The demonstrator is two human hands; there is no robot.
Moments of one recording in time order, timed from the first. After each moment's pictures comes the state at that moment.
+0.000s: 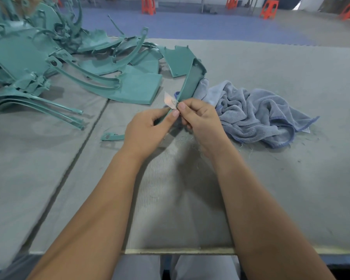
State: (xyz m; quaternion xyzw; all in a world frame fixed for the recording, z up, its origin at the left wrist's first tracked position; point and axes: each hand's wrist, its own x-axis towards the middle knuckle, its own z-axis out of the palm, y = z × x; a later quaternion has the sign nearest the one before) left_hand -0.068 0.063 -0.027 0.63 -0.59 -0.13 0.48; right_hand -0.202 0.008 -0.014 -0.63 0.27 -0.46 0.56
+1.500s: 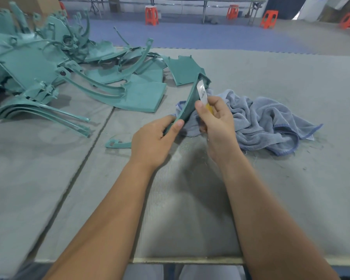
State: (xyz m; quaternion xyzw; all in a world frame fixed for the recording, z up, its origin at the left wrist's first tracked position) left_hand -0.069 0.061 -0.037 0.66 -0.61 -0.04 0.44; right_hand -0.204 -0.009 -0.018 -0.52 0.32 -0.56 0.56
